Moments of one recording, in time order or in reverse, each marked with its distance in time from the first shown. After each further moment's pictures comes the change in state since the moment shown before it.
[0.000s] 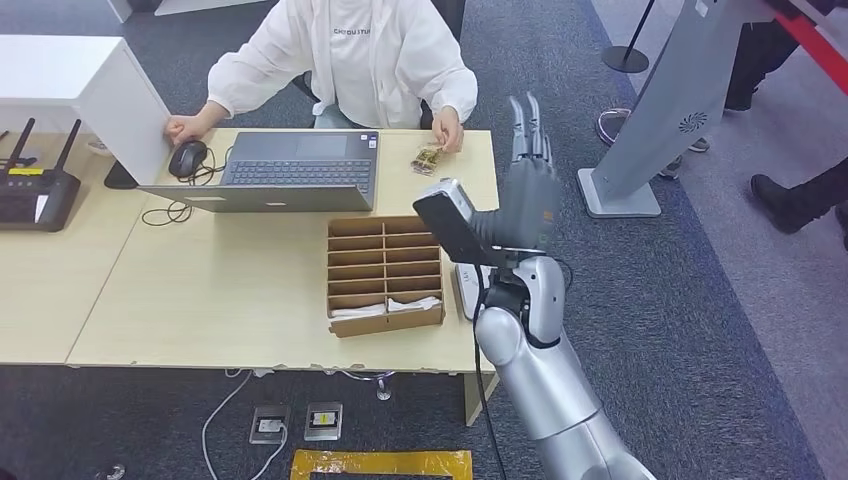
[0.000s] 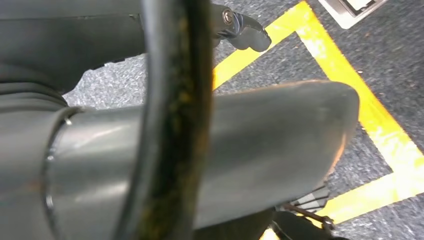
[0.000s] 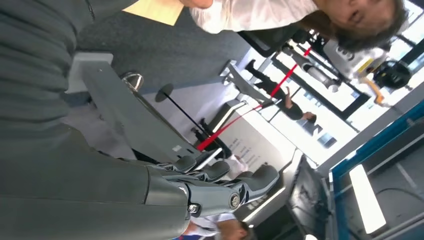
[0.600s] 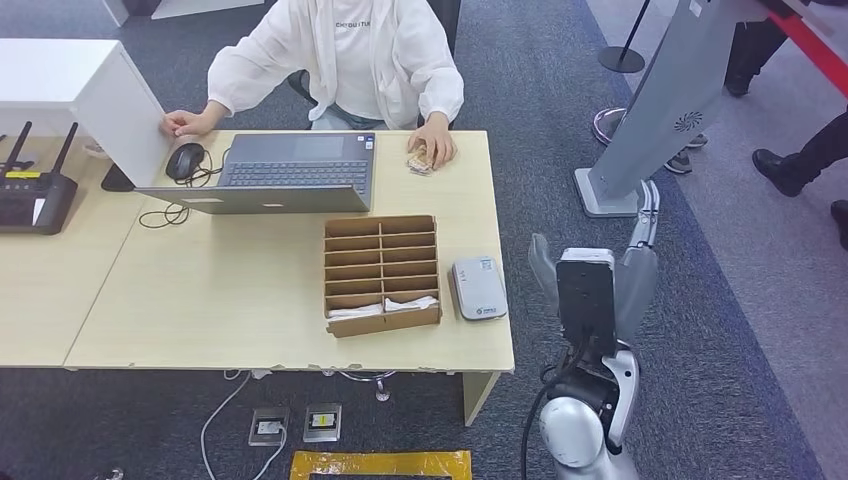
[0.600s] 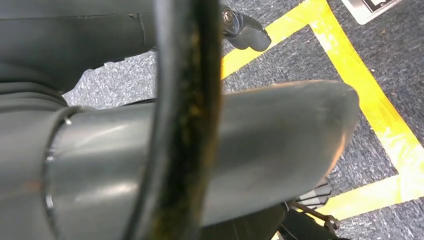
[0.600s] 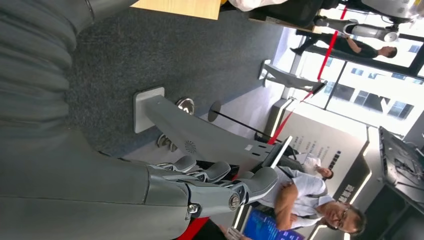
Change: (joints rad) left arm 0.027 0.000 0.023 0.001 0.060 0.016 -0.037; right arm 0.382 -0.086 -0.078 -0.502 -0.197 -0.002 0.110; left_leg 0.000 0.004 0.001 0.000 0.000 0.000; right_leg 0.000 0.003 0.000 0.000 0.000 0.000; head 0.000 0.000
